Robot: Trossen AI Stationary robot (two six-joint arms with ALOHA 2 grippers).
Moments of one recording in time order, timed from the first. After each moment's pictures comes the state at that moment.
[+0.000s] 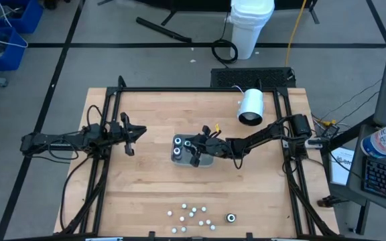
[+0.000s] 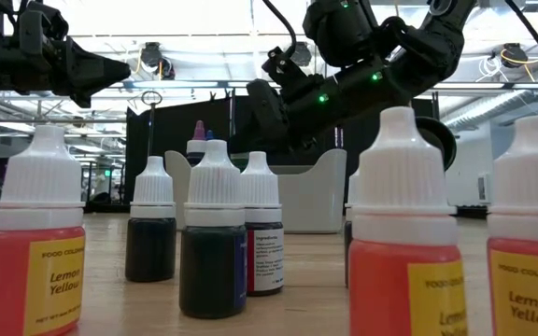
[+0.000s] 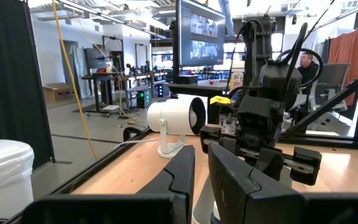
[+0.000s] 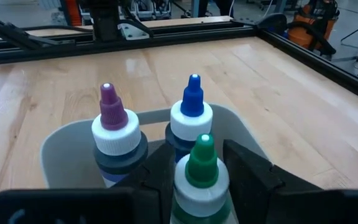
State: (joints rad) left arm 0.05 0.20 0.01 0.34 -0.19 0.03; right arm 0.08 1.93 0.92 0.67 0.39 0.14
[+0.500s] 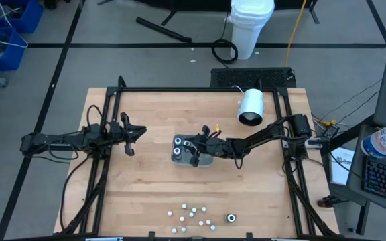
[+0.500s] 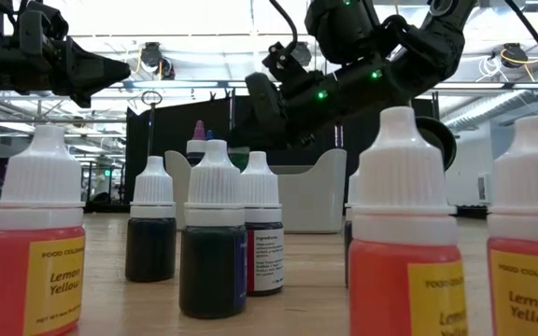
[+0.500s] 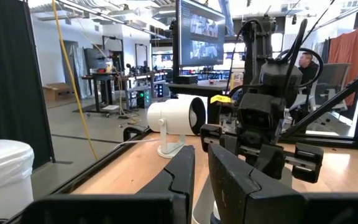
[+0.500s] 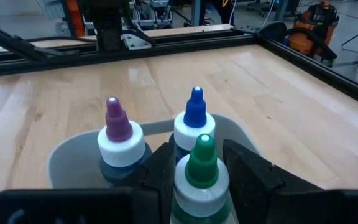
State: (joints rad) left arm 0.05 0.20 0.01 0.34 -0.19 0.03; right arm 0.08 1.93 0.92 0.71 0.39 0.14
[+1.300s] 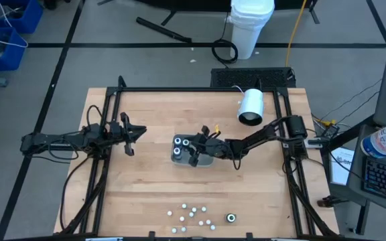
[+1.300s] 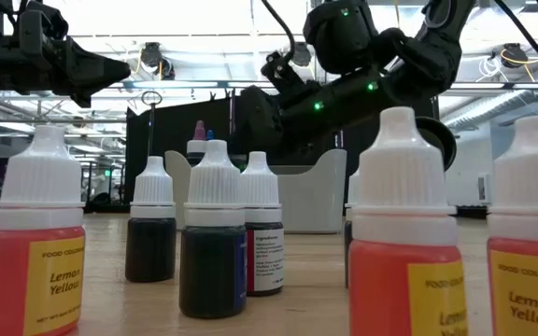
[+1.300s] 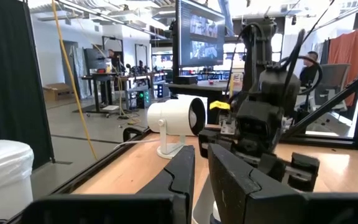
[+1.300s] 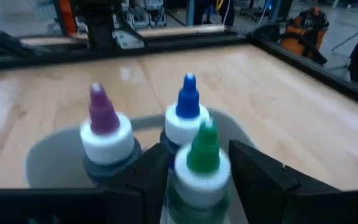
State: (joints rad) left arm 0.05 0.20 0.01 0.34 -0.19 0.03; right arm 0.08 1.98 0.92 0.78 0.42 0.11
